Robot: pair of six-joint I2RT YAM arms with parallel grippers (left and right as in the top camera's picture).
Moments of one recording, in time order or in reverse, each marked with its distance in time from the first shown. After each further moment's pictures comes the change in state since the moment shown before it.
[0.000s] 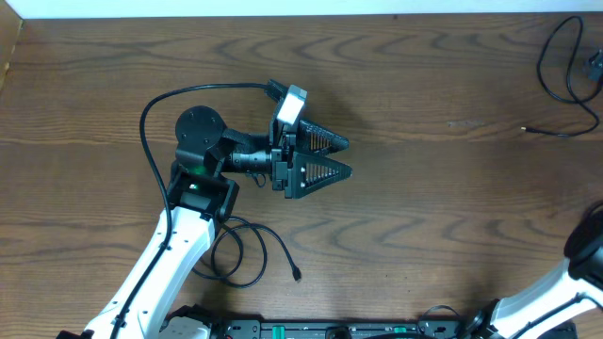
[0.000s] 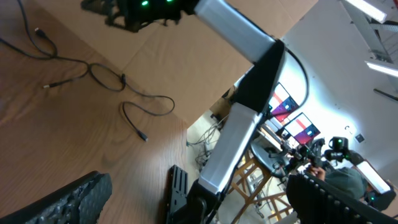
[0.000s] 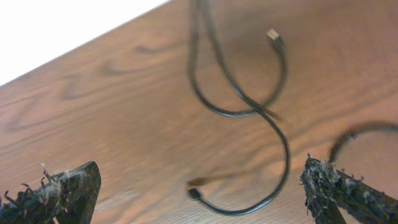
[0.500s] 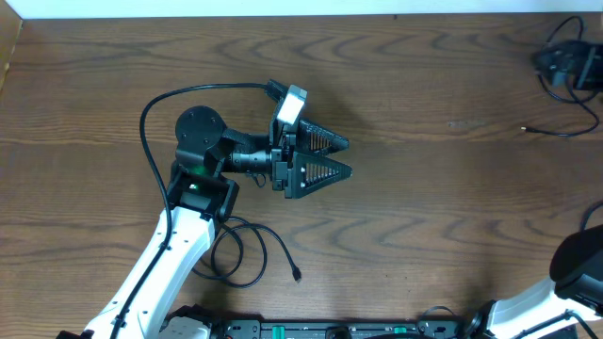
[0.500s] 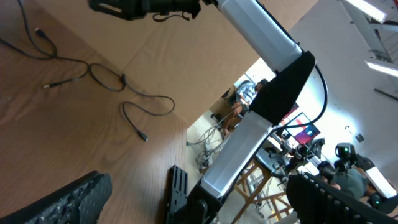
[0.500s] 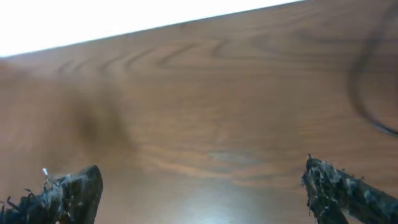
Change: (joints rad) left arm 0.000 0.000 0.000 0.000 0.000 0.000; right arm 0.131 -0.118 0.001 -0.251 -0.350 -0.225
